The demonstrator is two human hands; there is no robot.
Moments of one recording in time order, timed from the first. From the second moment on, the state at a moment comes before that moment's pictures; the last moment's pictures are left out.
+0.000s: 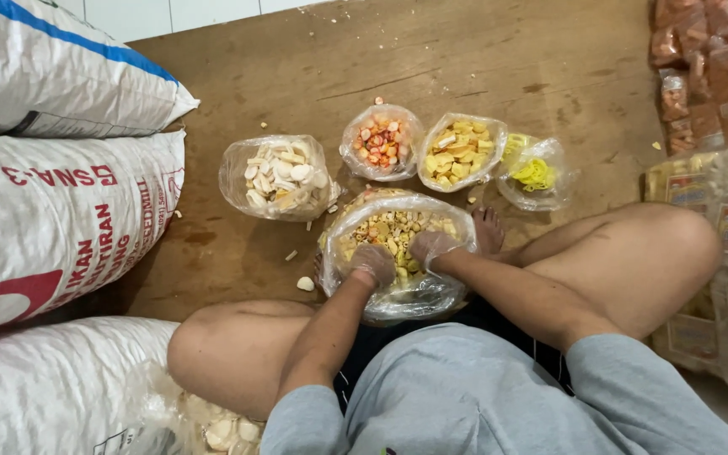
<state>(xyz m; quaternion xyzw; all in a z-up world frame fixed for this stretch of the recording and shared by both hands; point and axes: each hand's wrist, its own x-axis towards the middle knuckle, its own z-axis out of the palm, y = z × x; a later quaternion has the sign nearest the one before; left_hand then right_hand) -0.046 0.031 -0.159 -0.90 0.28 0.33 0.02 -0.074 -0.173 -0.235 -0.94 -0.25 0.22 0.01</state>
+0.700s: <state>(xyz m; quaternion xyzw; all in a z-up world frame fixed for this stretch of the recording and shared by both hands) -0.008 0.051 -0.041 -0.89 0.18 0.42 -0.07 -0.034 -0.149 -0.014 -0.86 0.05 0.32 0.39</state>
